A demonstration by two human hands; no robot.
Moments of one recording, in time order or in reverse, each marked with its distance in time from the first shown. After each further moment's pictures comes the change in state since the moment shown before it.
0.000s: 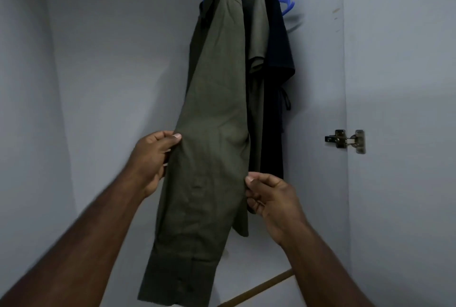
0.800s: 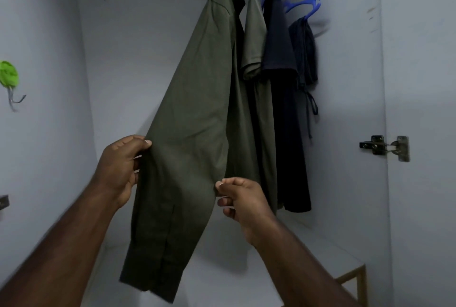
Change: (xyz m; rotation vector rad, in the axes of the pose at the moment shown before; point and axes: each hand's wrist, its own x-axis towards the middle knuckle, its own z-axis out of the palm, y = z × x) left_hand 0.007 0.021 -0.106 0.065 0.187 0.101; right_hand 0.004 0.020 0.119 -0.197 -0.141 0.073
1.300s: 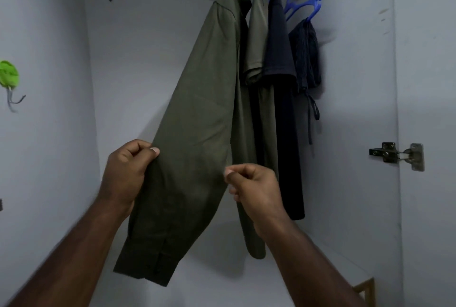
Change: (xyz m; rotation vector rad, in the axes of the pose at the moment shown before) left_hand -0.003 -0.018 0.005 0.214 0.058 0.264; right_hand 0.012 -0.020 -0.007 -0.198 0.086 -0.259
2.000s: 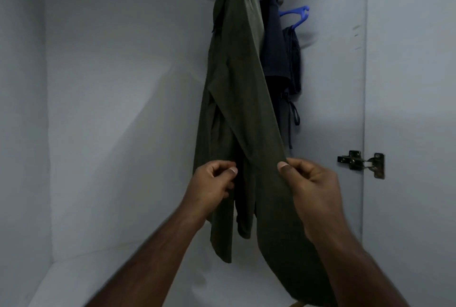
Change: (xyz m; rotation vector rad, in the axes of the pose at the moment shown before) left_hand -0.035 -0.012 0.162 -0.104 -0.443 -0.247; right_hand -0.004 -0.014 -0.105 -0.216 0.342 -0.179
